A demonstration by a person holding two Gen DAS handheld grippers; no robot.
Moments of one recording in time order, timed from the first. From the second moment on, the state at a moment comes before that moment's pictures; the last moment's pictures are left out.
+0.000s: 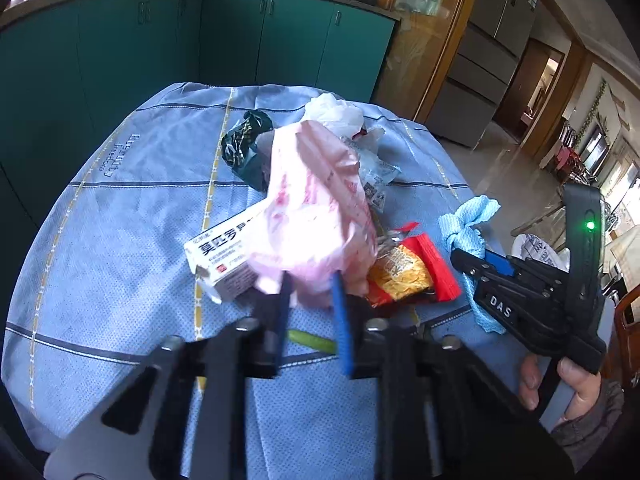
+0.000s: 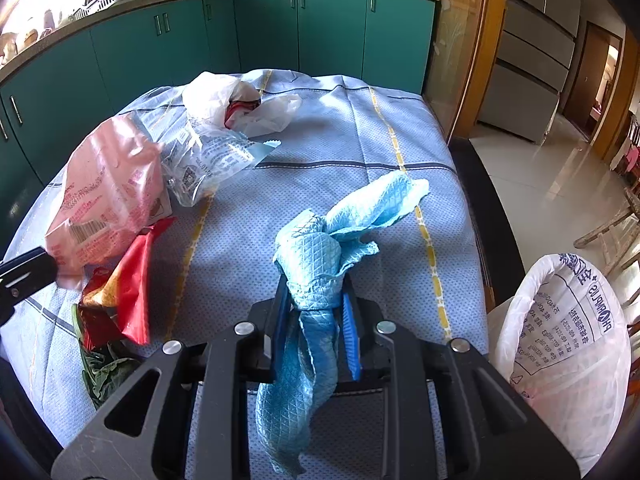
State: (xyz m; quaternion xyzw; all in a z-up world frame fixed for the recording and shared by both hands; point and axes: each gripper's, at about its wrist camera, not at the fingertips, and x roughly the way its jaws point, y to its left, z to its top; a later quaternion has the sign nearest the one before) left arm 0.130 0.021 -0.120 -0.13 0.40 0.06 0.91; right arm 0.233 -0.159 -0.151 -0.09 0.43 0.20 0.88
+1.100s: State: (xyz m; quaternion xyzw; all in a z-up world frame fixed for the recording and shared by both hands) left arm 0.132 0.017 -0.084 -0.10 0.34 0.07 0.93; right arm 0.233 -0.180 -0.133 -0.04 0.38 0.21 0.90
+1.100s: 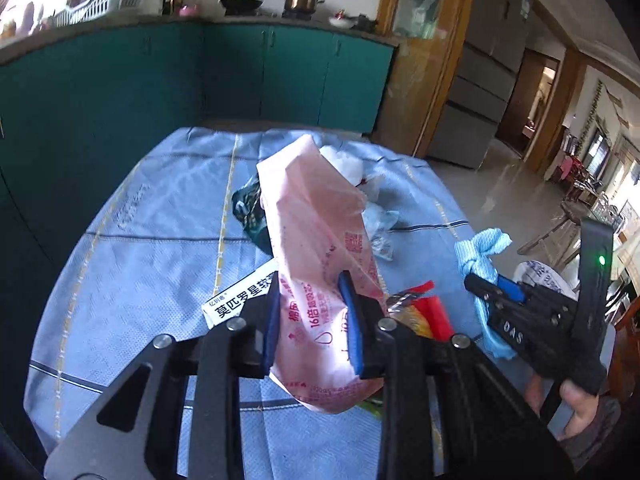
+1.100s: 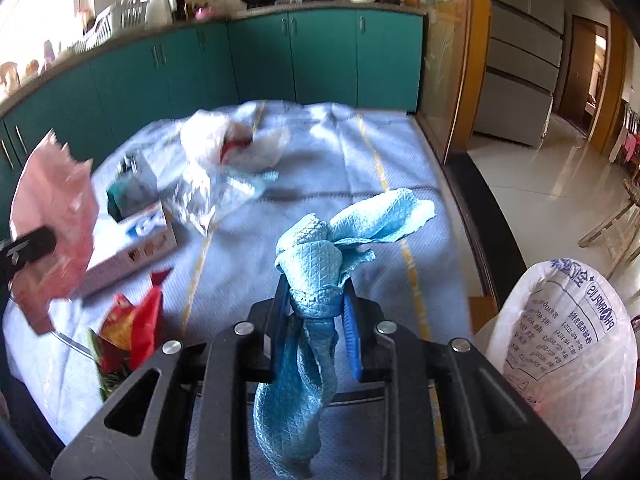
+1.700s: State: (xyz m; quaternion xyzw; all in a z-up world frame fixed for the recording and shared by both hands) left arm 0.184 -0.177 -0.097 -0.01 0.37 -0.16 0.92; right arm 0.245 -0.413 -0.147 0.13 0.44 -0.08 0.89
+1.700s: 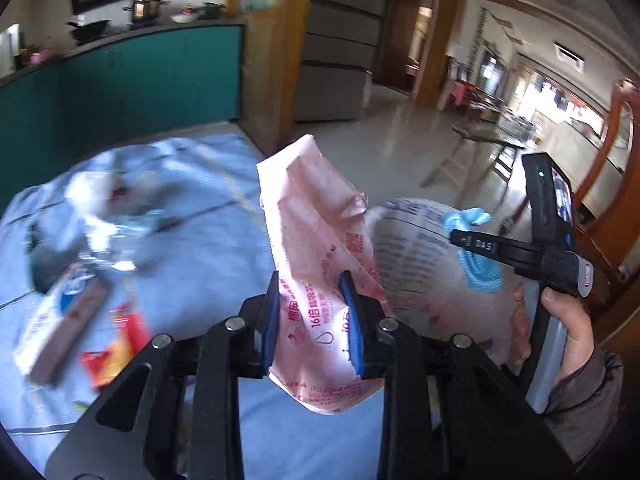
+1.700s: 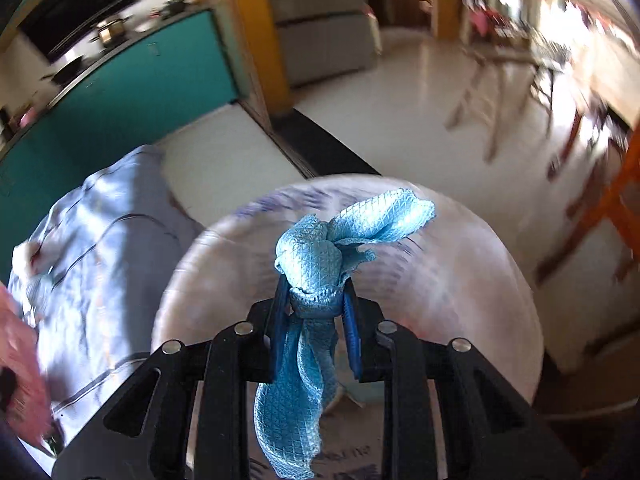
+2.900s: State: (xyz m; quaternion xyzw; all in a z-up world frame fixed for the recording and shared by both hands) left arm 0.097 0.079 -0.095 -0.09 0.35 0.21 0.91; right arm 0.161 -0.125 -0.137 -0.12 0.41 0.41 0.81
